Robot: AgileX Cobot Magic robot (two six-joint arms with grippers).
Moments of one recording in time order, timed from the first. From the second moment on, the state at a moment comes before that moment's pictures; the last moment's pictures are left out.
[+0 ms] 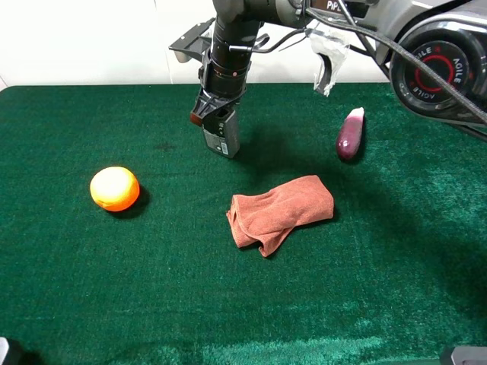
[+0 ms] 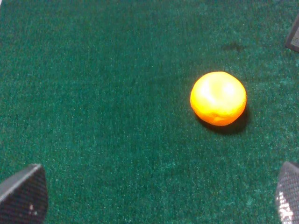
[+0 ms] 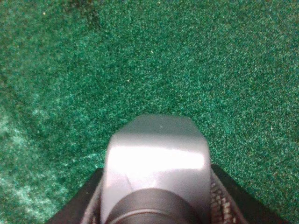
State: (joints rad) left arm -0.05 -0.01 -0.50 0.06 1.06 -0.01; right arm 0.70 2.41 -2.08 0.13 1.05 -0.53
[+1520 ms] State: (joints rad) left arm -0.05 -0.01 -0.50 0.06 1.06 -0.01; right arm 0.64 2.17 -2.15 0.03 1.23 -0.35
